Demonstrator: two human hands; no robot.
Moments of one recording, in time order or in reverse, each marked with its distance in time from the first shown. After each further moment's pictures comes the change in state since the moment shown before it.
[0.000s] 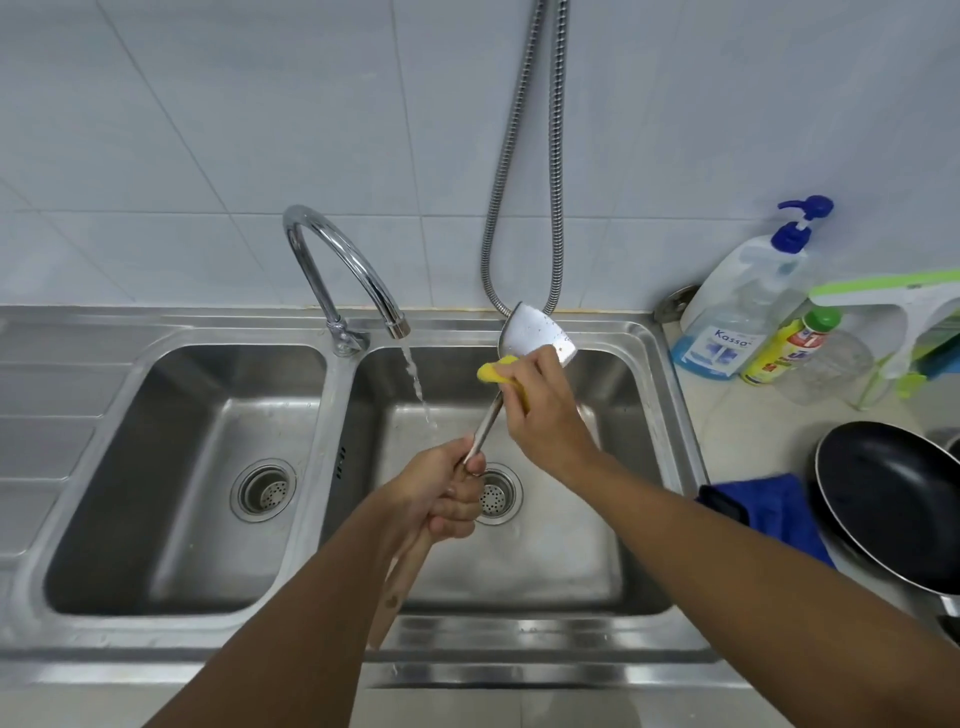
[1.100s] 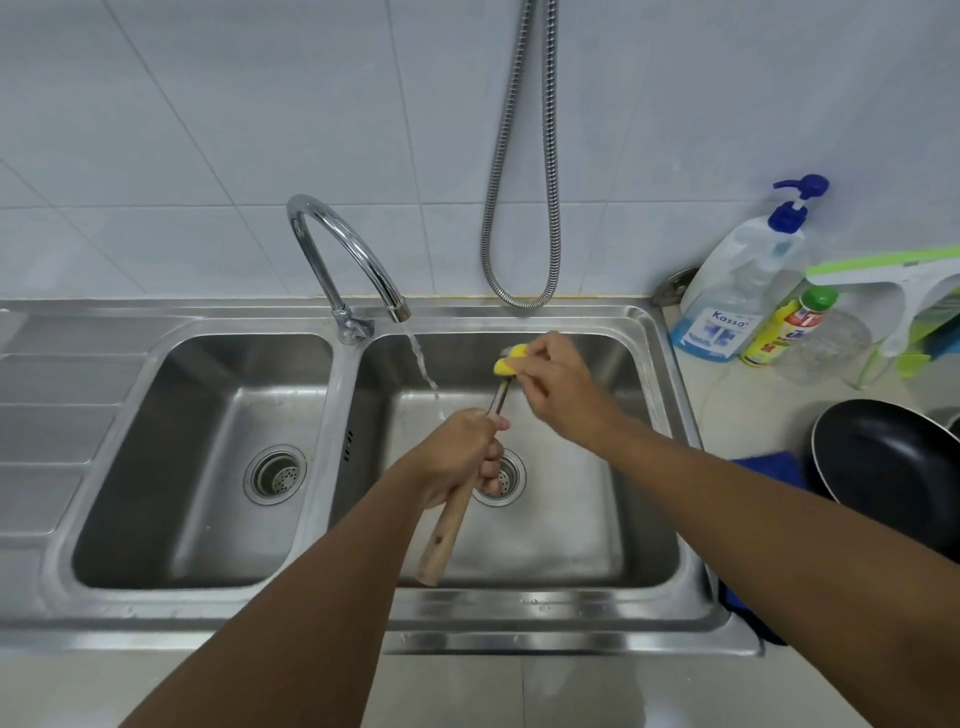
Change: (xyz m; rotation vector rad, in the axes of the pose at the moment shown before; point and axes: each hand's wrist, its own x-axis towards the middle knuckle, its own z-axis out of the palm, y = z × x) left_hand 0.011 0.000 0.026 0.371 0.183 0.245; right_hand 0.001 0.033 -0.016 -0.022 -0.182 -0.077
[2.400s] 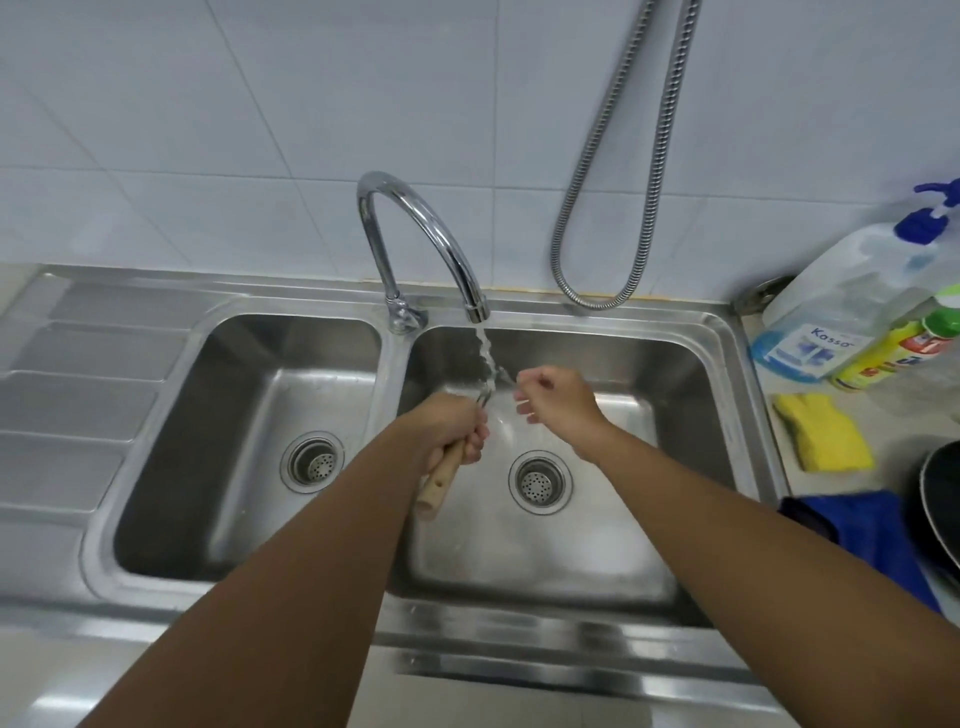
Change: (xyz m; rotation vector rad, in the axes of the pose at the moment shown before) left_hand 0.027 0.020 -0.089 0.026 0.265 -0.229; right_hand 0.043 -0.039 0.079 0.542 -0.192 0.885
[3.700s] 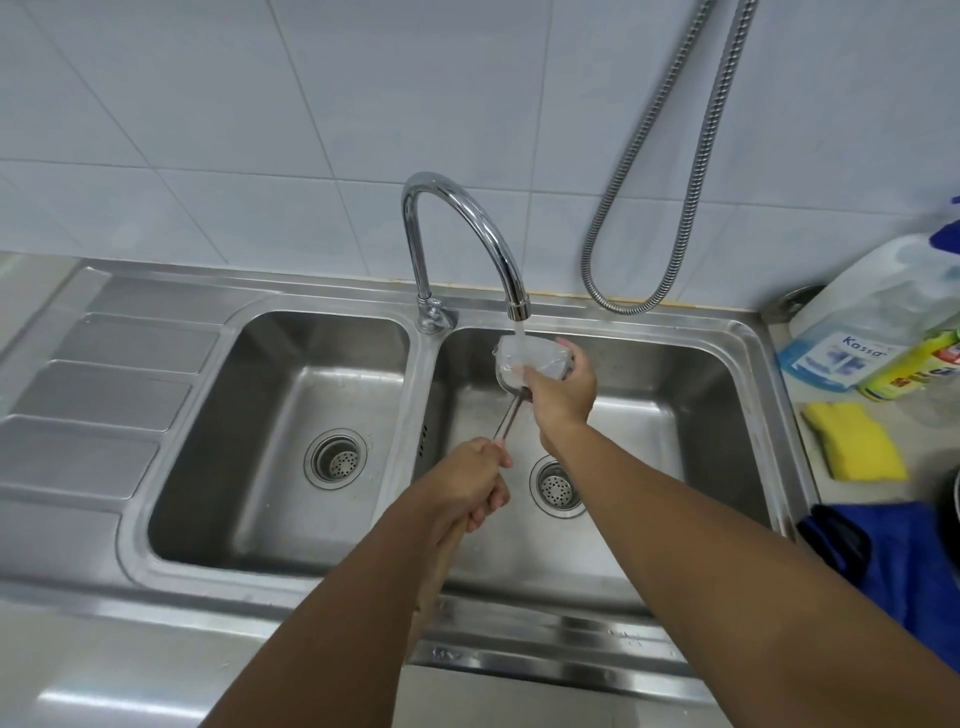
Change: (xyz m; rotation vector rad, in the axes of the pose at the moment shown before) left_hand -0.039 -0.059 -0.014 0.199 -0.078 0.159; right_hand 0.014 -0.007 0.059 0.512 0.436 0.066
